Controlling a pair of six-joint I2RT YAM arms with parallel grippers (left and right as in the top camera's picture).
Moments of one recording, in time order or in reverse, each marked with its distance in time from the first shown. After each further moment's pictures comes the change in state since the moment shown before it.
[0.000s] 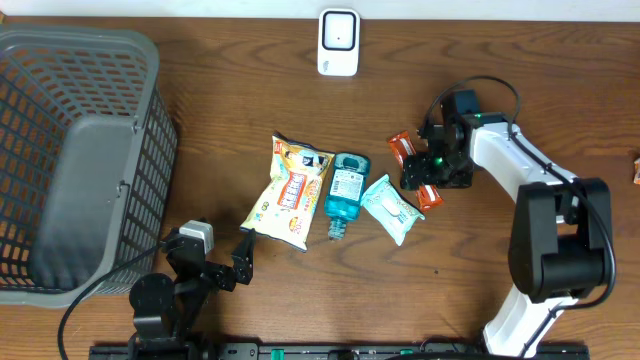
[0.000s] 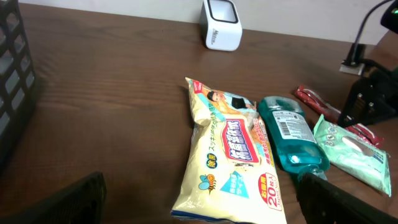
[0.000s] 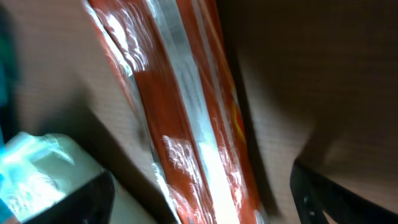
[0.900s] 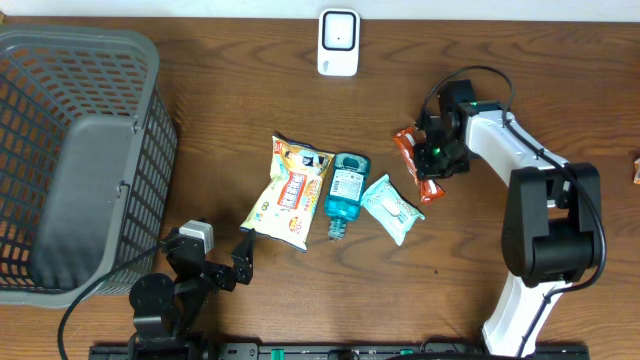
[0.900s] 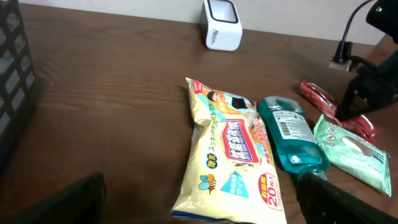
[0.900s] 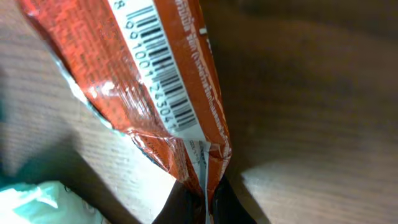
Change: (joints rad) left arm 0.000 0.000 0.000 0.000 0.000 0.000; right arm 0.000 0.085 0.109 -0.011 0.040 -0.048
